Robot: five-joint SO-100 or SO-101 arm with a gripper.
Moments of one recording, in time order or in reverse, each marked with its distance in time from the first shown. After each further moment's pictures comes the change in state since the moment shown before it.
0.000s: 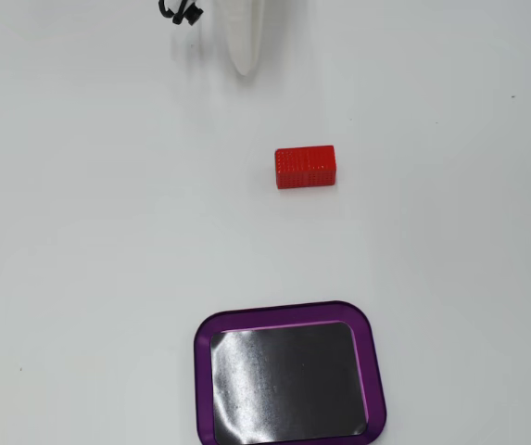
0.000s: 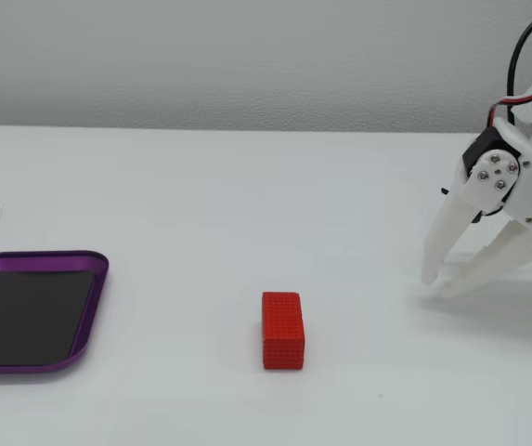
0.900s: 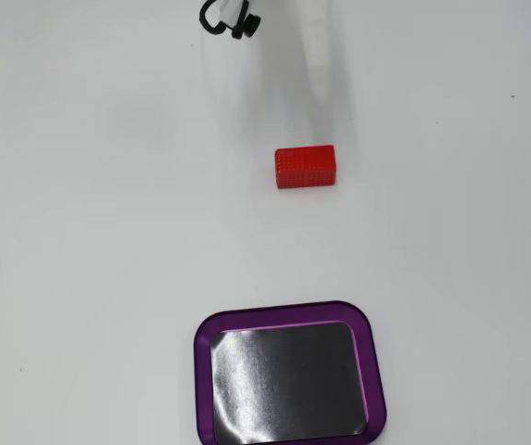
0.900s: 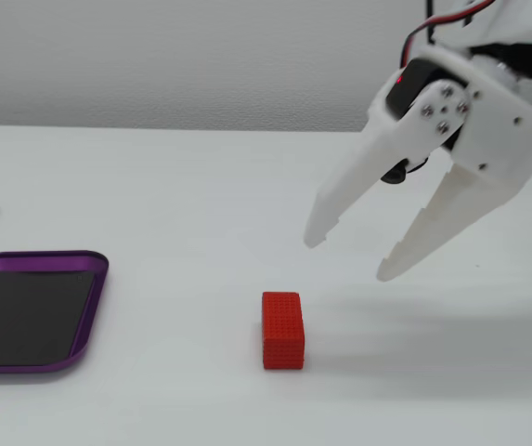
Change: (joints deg) arm -16.7 -63.7 -46.0 -17.3 0.4
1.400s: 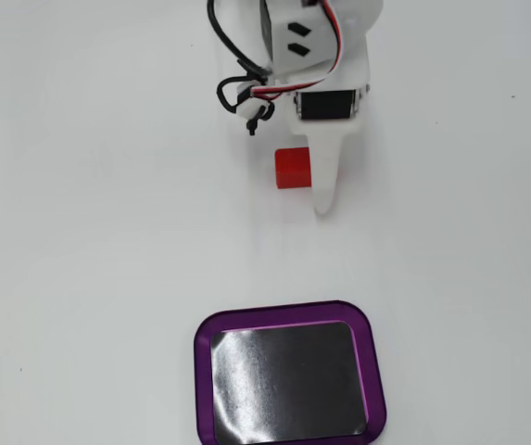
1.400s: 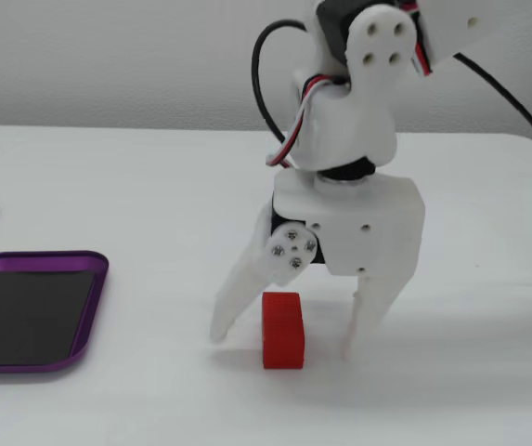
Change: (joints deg) arm -0.4 -47.9 -30.7 8.4 3.3
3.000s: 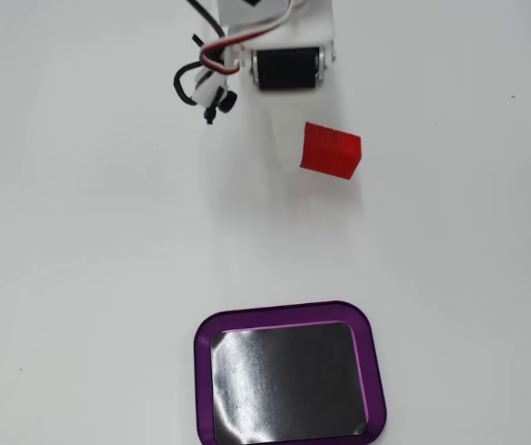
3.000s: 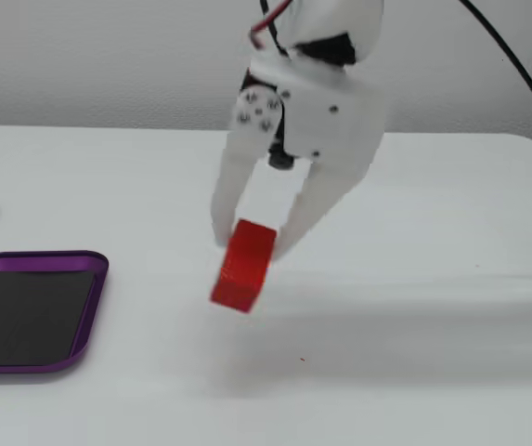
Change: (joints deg) arm 6.6 15.0 -3.9 -2.9 -5.5
